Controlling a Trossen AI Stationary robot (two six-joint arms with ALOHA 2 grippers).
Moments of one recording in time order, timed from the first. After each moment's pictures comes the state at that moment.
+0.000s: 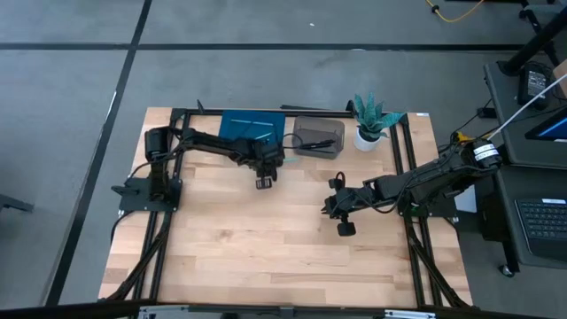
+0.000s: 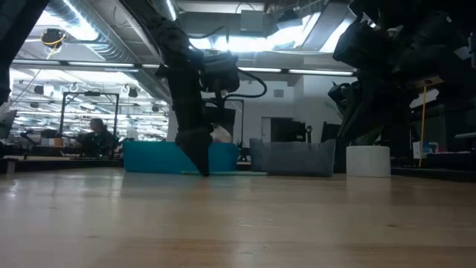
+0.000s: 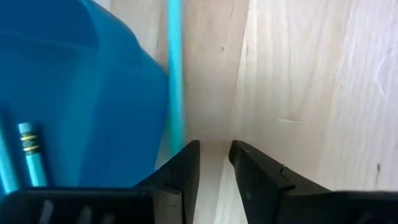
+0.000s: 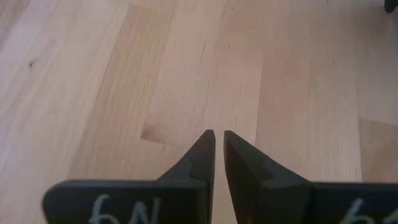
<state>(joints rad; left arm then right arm) 0.25 1.92 1.11 -0.46 -0.15 0.14 0.23 1.38 0.61 -0.09 0.09 0.00</state>
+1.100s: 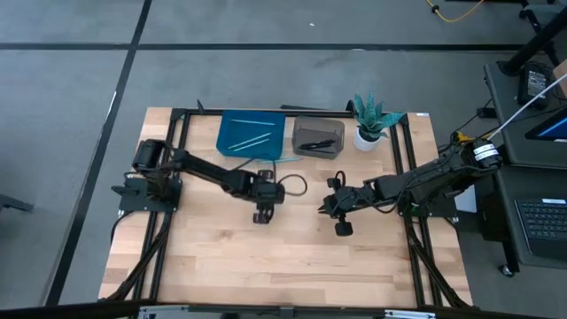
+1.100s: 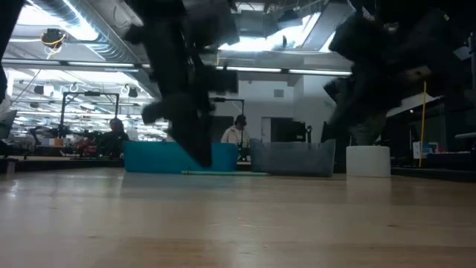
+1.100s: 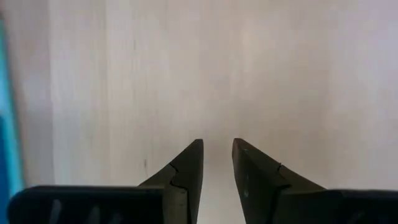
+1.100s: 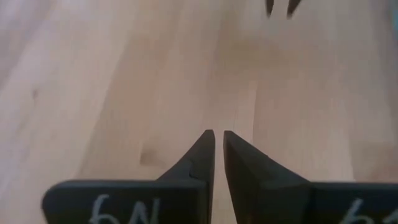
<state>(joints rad) -0.07 1.83 1.10 -0.46 -0.19 0.01 0.23 1.38 0.61 -0.04 0.10 0.01</state>
